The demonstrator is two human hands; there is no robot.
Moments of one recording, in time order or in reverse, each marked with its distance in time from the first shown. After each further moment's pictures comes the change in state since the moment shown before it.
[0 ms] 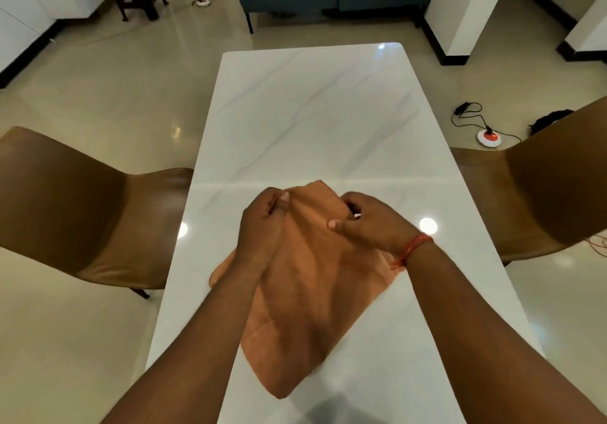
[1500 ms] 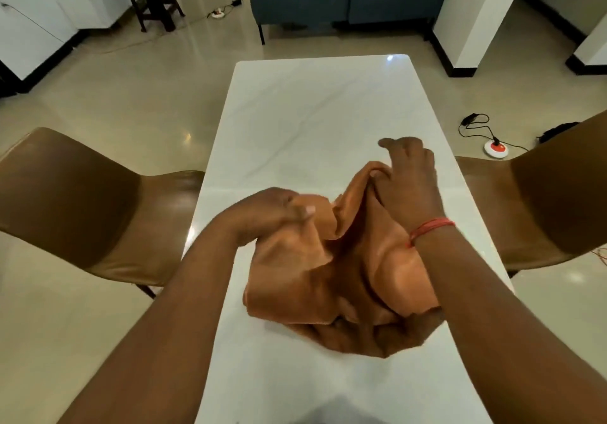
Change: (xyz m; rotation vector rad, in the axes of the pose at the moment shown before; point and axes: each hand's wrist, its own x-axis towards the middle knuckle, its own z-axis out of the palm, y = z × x) left_hand 0.010 0.059 -0.046 0.237 -0.614 -0.233; right_hand 0.001 -0.023 -0.034 -0.508 0.643 -0.109
